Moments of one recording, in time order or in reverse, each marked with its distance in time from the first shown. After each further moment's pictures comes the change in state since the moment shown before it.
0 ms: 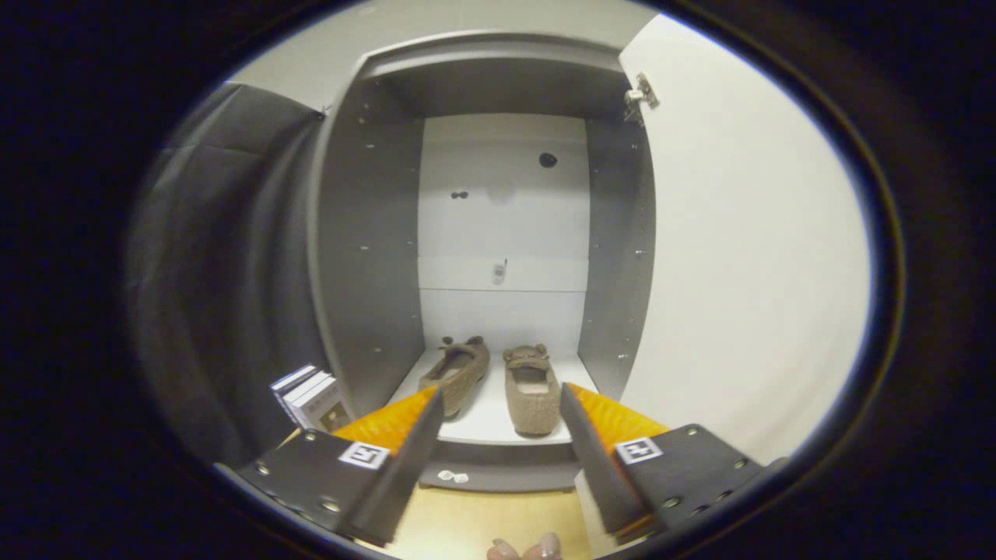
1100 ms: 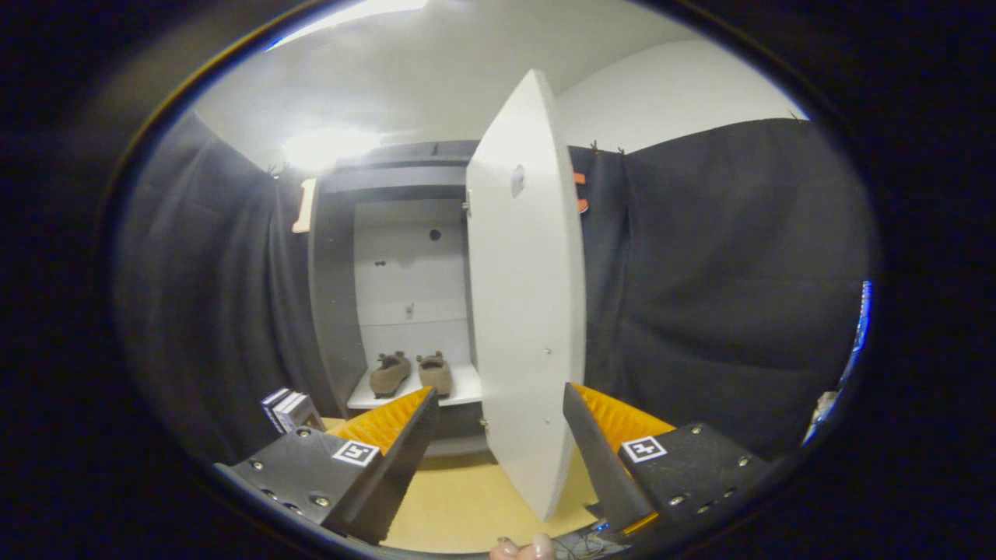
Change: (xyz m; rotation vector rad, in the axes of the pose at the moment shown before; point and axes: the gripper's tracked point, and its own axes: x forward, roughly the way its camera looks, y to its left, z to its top) arm -0.292 -0.125 0.007 0.104 -0.160 -0.365
